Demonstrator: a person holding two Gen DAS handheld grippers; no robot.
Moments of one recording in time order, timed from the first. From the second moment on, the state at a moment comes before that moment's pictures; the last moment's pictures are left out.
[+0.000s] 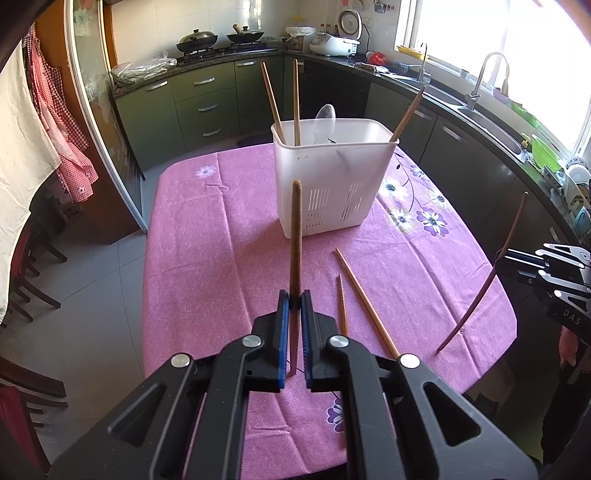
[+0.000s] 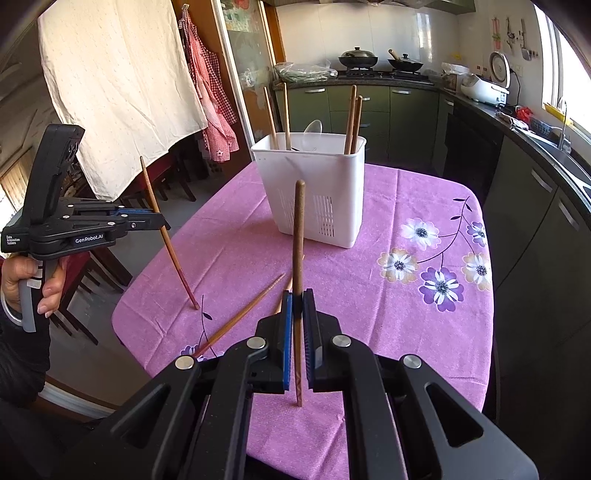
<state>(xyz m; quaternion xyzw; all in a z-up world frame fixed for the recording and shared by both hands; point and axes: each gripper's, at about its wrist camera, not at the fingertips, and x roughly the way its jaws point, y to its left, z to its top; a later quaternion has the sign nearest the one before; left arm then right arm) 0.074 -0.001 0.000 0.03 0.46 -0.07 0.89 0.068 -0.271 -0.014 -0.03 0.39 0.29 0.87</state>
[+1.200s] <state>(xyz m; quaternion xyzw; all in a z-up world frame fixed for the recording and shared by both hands) 0.156 -0.024 0.170 0.02 0.30 -0.08 0.95 0.164 -0.216 0.183 -0.03 0.23 0.30 0.92</state>
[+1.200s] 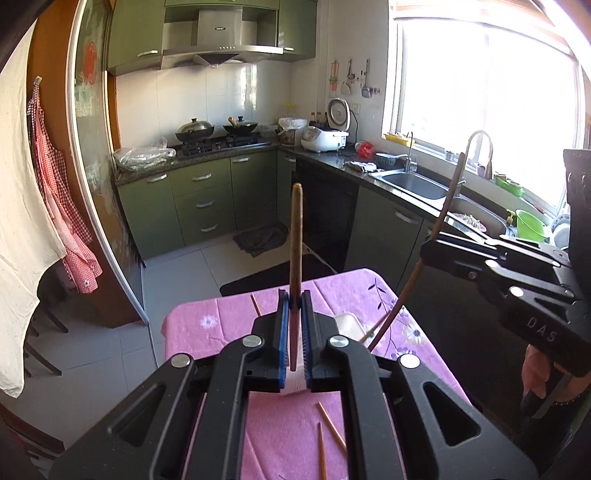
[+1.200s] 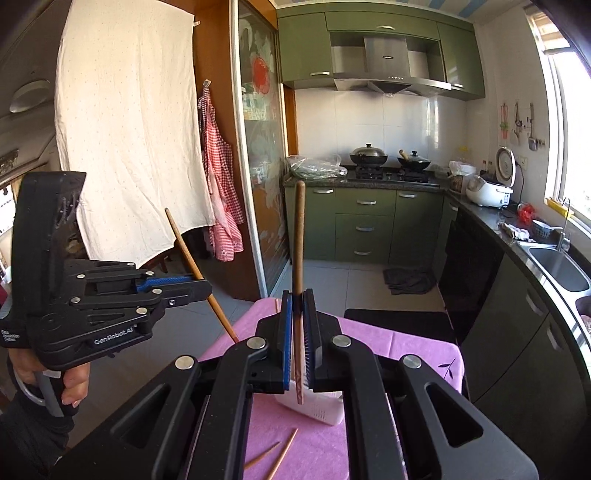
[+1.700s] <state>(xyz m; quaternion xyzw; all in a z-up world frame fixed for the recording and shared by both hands) 0.225 -0.032 0.073 0.03 0.39 -0.07 0.92 0.254 -0.189 0.097 -0.05 0.31 0.27 0.91</state>
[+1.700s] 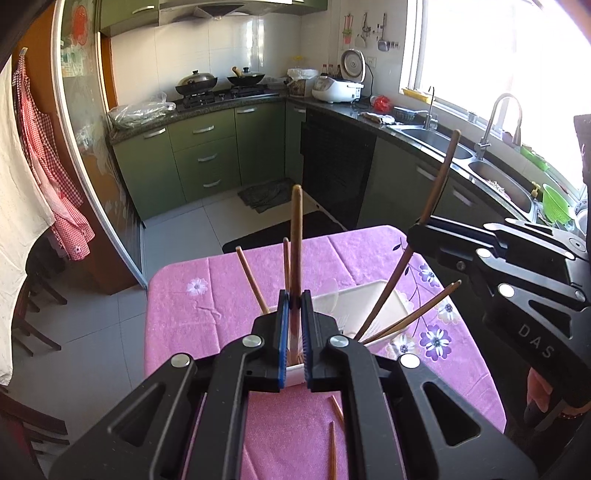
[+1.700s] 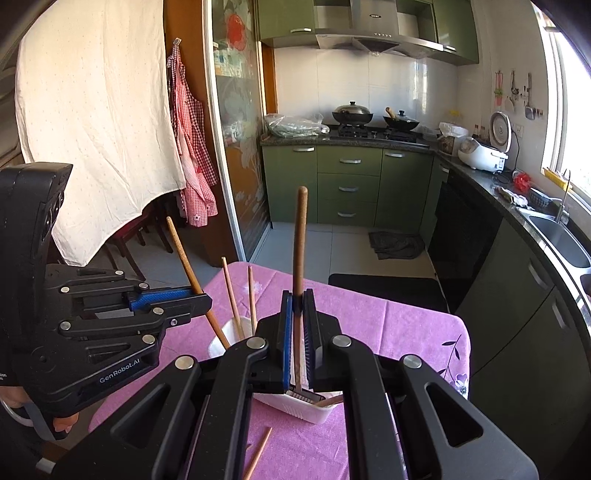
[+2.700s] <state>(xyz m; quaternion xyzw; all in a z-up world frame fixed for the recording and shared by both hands) 0.118 -0.050 -0.086 0.02 0.55 -0.10 0.83 0.096 -0.299 -0.058 -0.02 0.41 0.22 0.89</state>
